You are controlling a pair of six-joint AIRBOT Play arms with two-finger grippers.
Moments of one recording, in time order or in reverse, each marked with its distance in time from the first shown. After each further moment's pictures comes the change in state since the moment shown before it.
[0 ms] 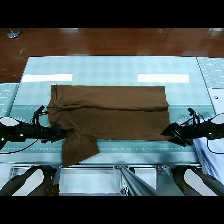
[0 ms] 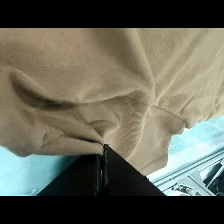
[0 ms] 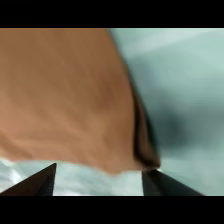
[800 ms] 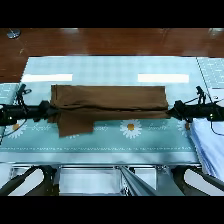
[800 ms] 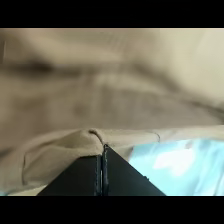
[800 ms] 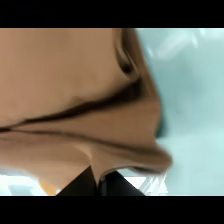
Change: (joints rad) left arm 0.054 -0.079 0.274 -0.190 0.105 0.015; right arm 0.017 -0.148 0.267 0.195 -0.116 -0.101
